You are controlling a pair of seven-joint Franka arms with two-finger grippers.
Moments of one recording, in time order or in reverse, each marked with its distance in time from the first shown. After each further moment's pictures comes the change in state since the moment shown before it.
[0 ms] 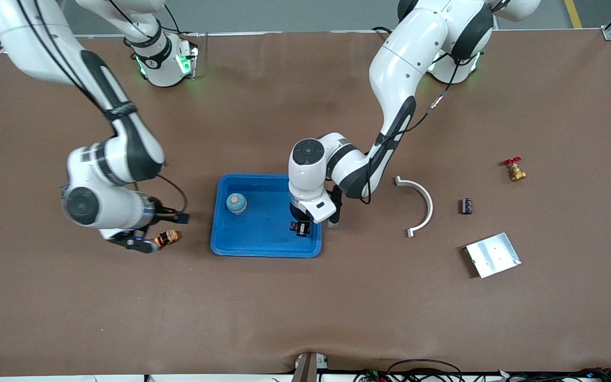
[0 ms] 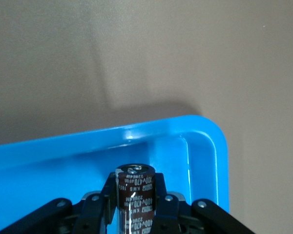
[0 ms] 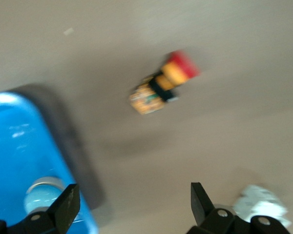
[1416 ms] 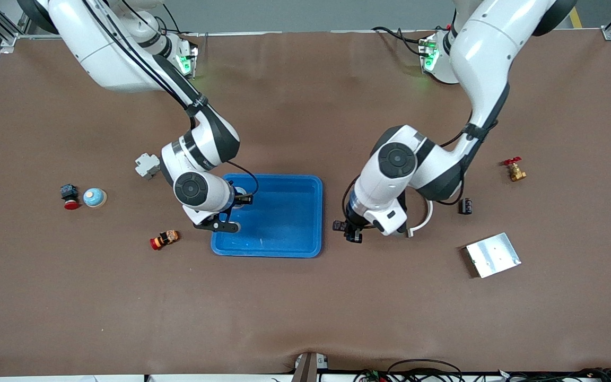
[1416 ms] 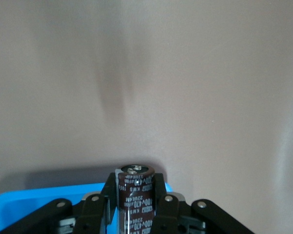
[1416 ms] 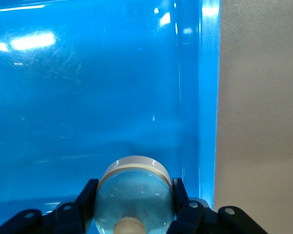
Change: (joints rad) left arm 0.430 -0.277 -0.326 -0.220 0.001 -0.129 0.117; right arm 0.315 0.135 0.020 -0.013 0.007 0.157 0.144
